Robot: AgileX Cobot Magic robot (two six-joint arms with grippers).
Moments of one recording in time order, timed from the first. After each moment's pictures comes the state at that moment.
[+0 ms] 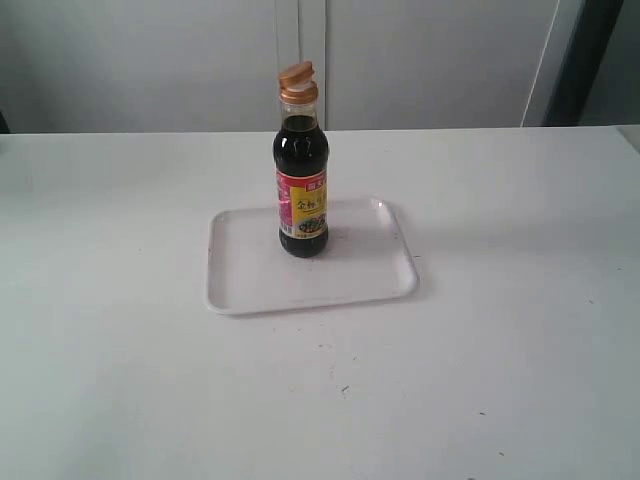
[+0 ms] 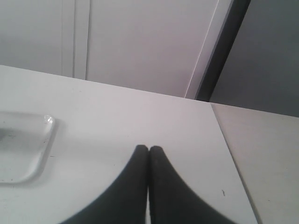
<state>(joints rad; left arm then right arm) -0.15 0.11 -0.16 -0.11 0.34 0.21 -0.07 0.37 -0.45 0.18 0.38 -0.33</state>
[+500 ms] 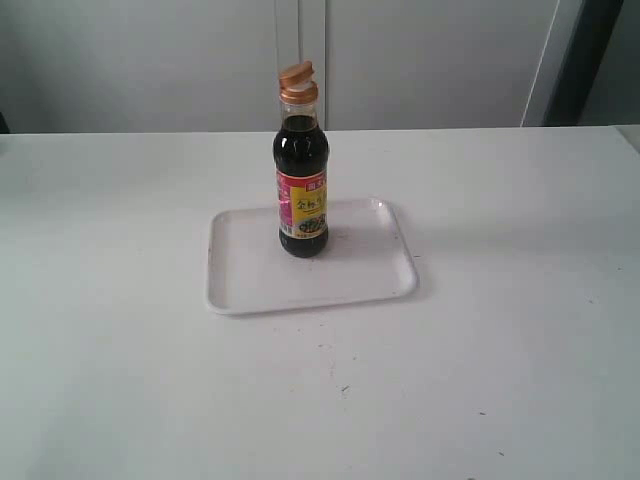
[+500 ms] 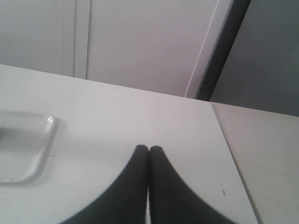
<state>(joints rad) -0.03 0.01 -0.01 -0.13 0.34 0.20 -0.07 0.37 -0.45 0.18 0.38 -0.33</state>
